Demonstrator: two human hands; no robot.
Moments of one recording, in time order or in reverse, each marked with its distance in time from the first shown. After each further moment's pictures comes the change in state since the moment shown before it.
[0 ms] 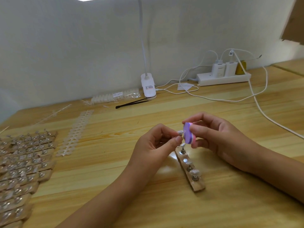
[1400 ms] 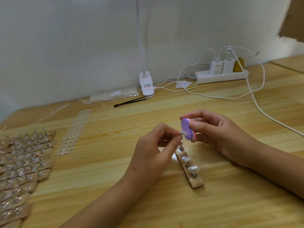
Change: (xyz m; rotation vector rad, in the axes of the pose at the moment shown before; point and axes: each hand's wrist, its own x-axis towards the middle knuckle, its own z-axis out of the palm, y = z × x) left_hand -0.005 -0.002 0.007 0.248 0.049 0.184; right_hand 0.005 0.010 -0.012 -0.061 -0.040 -0.058
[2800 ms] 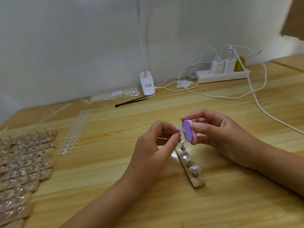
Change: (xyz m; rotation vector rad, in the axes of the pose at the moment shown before) left_hand 0.002 -0.002 -0.003 -0.056 -0.005 -0.029; right_hand -0.002 -0.004 0.000 0.008 -0.046 -0.024
